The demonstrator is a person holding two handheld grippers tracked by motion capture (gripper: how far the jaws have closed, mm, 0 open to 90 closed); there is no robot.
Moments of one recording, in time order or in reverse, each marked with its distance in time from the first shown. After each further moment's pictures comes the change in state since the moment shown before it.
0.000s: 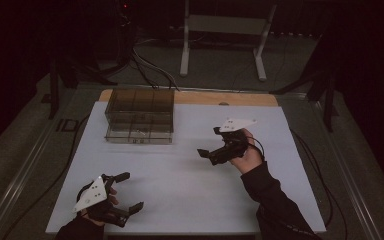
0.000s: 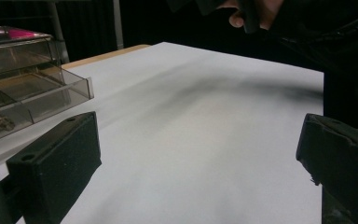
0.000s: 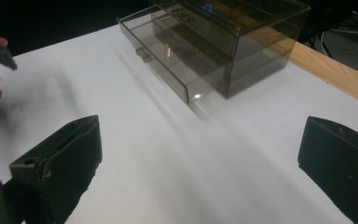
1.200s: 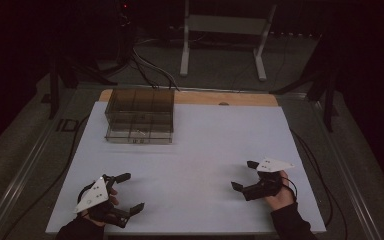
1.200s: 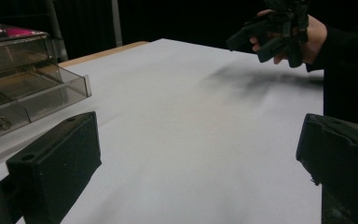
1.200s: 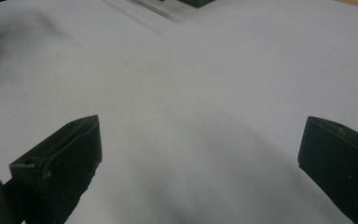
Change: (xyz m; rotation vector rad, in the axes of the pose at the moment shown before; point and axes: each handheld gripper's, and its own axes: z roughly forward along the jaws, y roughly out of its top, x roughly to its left) left arm -0.002 0.000 0.002 0.010 -0.003 0.009; right arm 0.004 -0.130 -0.066 0.000 -0.097 0.090
